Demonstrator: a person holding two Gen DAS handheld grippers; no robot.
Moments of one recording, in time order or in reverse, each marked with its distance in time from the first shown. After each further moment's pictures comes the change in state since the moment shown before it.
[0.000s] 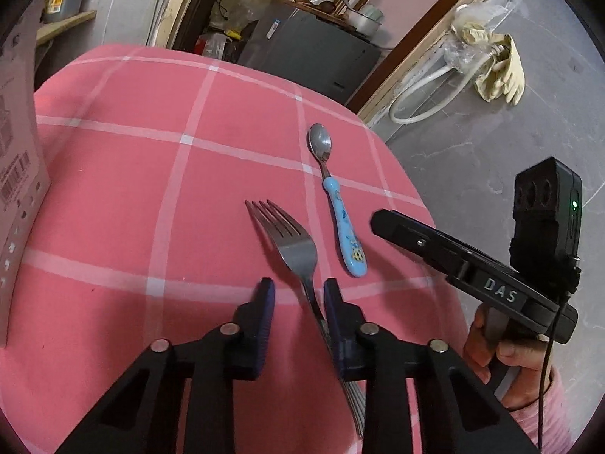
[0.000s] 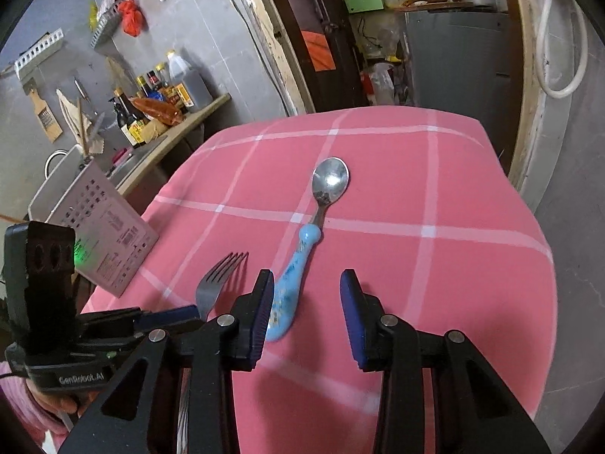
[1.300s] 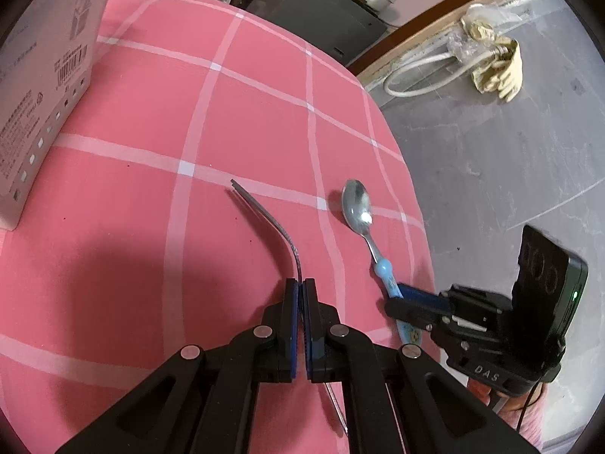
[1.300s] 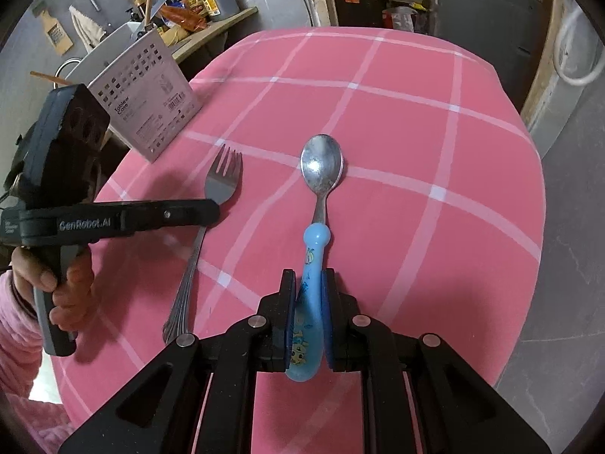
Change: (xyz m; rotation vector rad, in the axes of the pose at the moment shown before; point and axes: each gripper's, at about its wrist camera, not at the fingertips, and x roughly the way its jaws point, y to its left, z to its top) left arm -0.032 0.017 -0.035 -0.098 0.167 -0.102; right arm -0.044 0.040 -0.070 -0.129 0.313 -0.037
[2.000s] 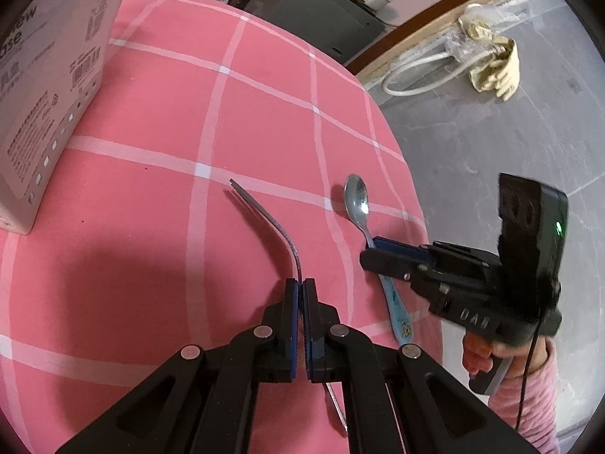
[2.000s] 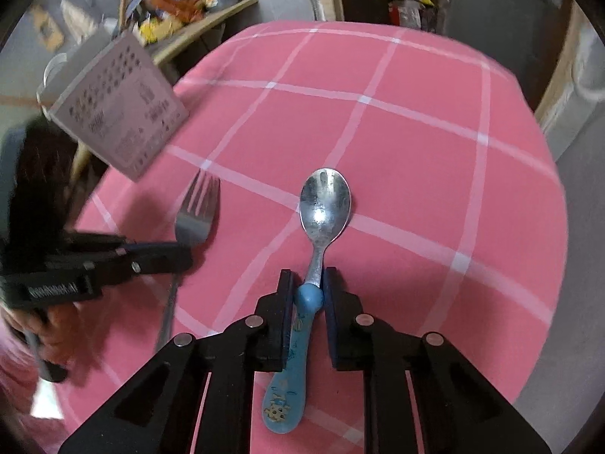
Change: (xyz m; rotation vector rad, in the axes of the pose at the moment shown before) left arm -0.010 0.008 -0.002 0.016 0.007 -0.011; right arm 0.023 0.000 0.036 0.021 0.040 0.021
